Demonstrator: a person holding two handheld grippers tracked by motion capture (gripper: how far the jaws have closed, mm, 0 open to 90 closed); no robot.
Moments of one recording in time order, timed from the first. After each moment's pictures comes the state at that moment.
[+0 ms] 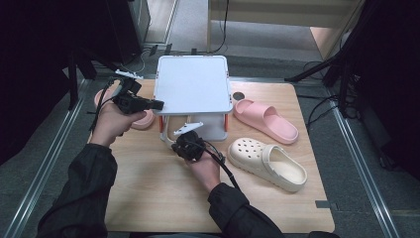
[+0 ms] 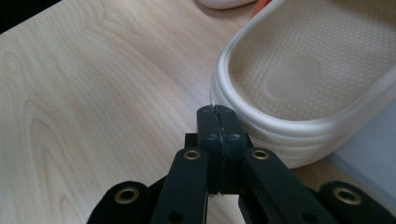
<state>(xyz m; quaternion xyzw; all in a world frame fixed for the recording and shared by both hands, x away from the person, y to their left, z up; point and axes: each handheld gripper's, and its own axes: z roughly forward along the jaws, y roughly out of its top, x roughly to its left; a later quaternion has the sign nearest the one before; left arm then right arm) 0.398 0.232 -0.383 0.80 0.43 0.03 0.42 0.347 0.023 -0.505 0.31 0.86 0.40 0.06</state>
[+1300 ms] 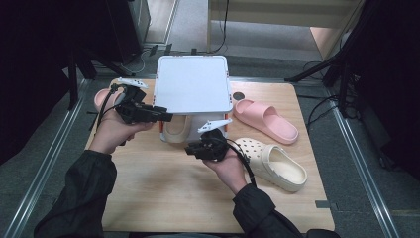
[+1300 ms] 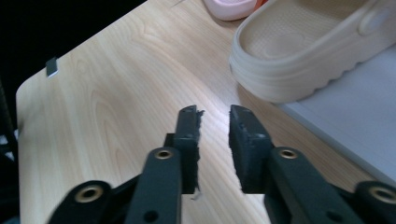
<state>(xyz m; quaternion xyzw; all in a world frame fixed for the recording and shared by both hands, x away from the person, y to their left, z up) 0.362 0.213 -0.374 0.81 0.39 0.01 0.44 0.334 -0.051 -0.471 0.30 0.85 0.44 0.00</state>
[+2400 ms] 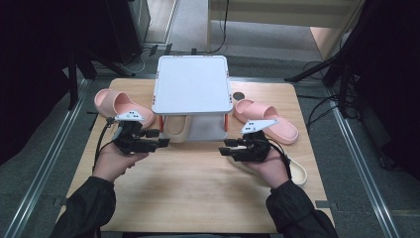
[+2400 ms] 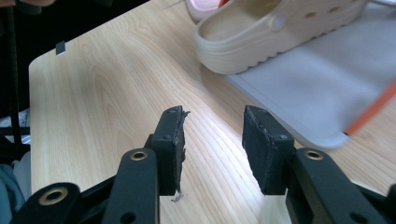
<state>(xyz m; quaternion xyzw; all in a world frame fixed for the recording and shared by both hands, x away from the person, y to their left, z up) 0.305 0.214 -0.432 0.79 0.42 0.06 0.44 0.327 -0.157 -0.447 0.27 0.84 0.47 0.02</state>
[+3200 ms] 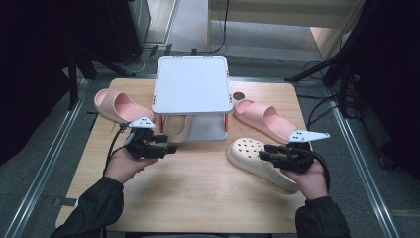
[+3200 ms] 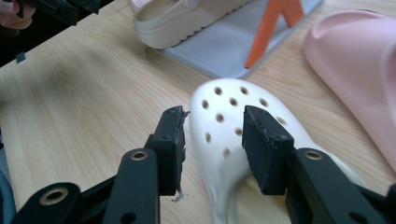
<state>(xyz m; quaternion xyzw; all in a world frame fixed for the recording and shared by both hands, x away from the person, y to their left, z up) 0.315 0.191 -0.456 0.81 0.40 0.05 0.43 0.302 -0.262 -0.450 0.36 0.80 0.47 0.07</state>
